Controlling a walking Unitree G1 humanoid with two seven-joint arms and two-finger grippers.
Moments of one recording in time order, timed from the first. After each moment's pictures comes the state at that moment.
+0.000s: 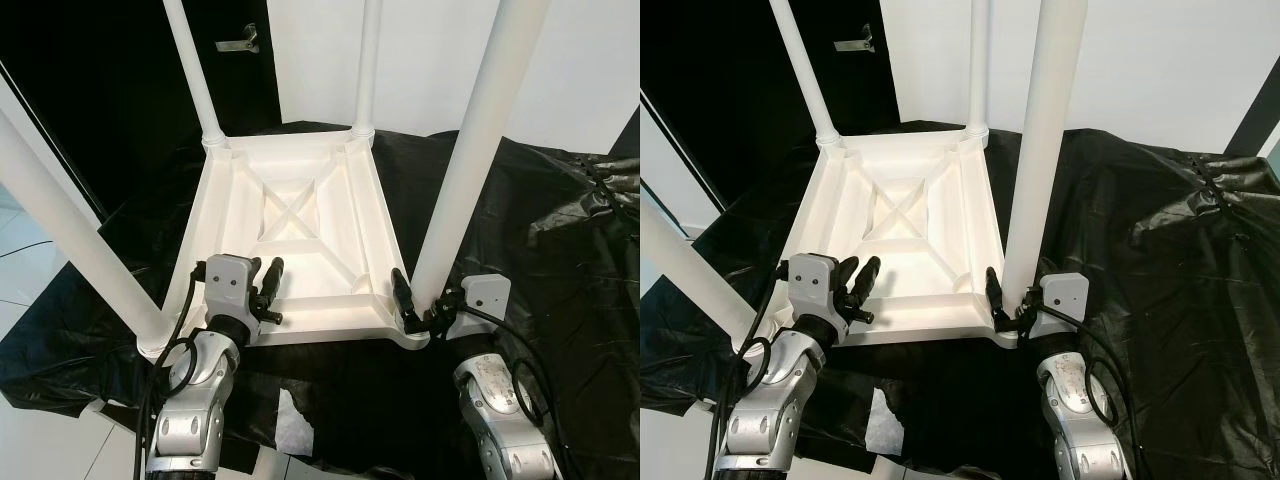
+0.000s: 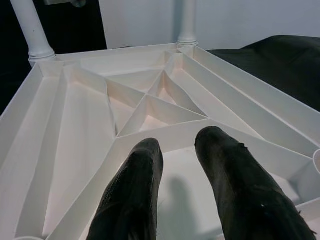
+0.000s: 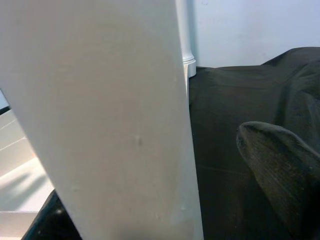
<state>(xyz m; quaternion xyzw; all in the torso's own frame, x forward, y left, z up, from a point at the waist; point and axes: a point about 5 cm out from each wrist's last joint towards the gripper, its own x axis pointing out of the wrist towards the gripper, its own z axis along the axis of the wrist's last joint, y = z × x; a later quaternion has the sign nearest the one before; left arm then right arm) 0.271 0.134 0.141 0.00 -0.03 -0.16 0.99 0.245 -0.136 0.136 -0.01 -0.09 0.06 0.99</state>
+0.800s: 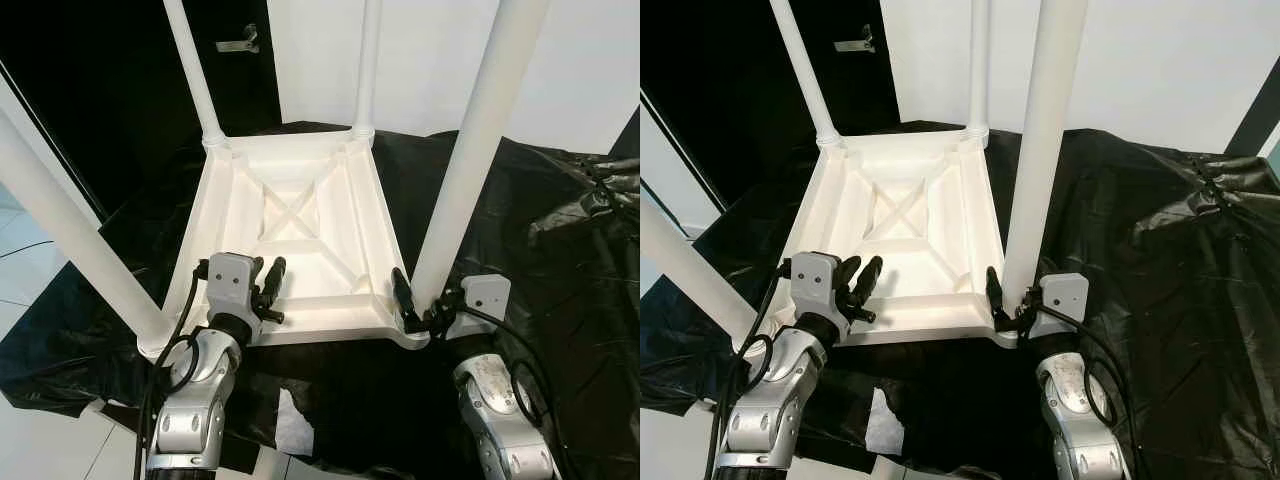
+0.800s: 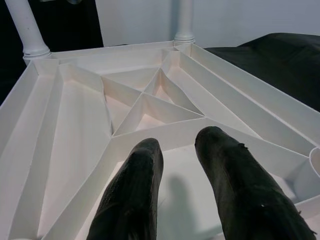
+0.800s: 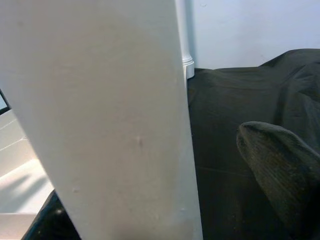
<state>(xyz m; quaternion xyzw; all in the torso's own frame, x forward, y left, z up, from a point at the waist) 0.273 0.132 0.141 0.00 -0.02 -0.17 0.99 0.245 -0.136 0.136 -0.01 -0.09 0.06 0.99</state>
